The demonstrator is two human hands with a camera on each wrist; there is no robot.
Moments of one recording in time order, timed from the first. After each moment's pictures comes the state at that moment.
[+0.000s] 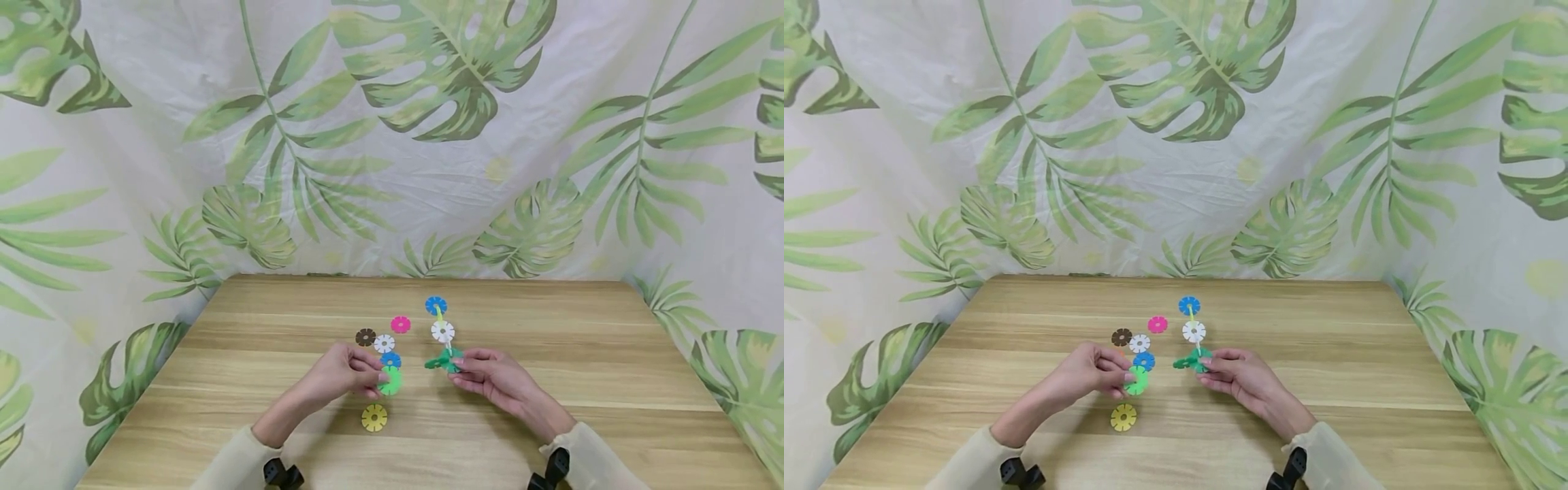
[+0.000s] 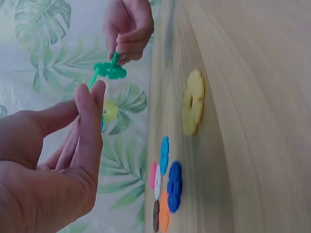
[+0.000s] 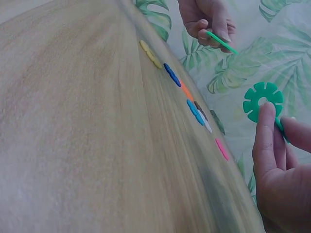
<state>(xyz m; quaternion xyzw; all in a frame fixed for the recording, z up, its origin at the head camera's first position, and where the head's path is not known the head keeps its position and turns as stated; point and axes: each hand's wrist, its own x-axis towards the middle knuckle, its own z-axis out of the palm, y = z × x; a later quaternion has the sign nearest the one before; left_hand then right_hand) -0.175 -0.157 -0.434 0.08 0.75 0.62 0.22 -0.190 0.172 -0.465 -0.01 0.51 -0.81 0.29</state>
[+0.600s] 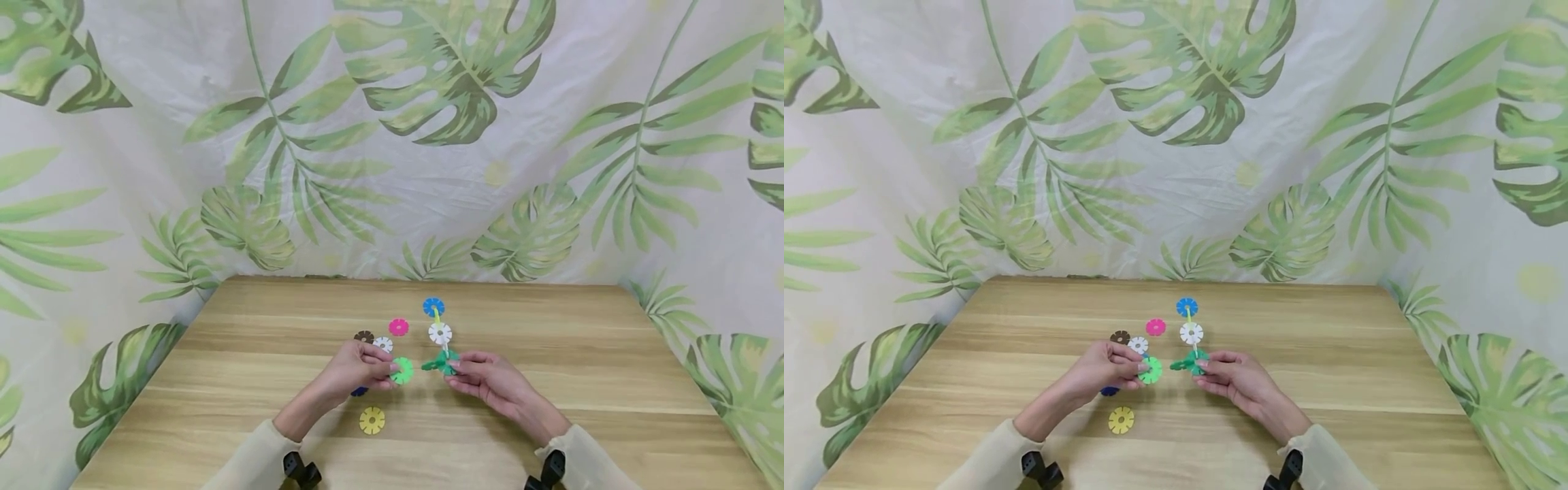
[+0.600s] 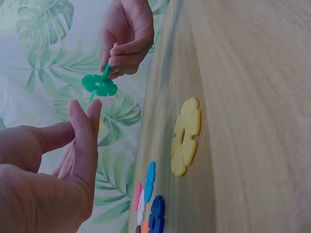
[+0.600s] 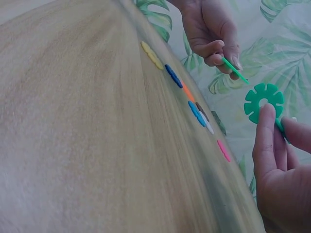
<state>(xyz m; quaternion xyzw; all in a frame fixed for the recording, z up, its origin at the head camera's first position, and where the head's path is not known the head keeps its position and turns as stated) -0.191 -0.135 -0.448 0.04 0.71 0.67 0.22 -0.190 0.169 -0.467 -0.01 0.52 -0.81 0.28</state>
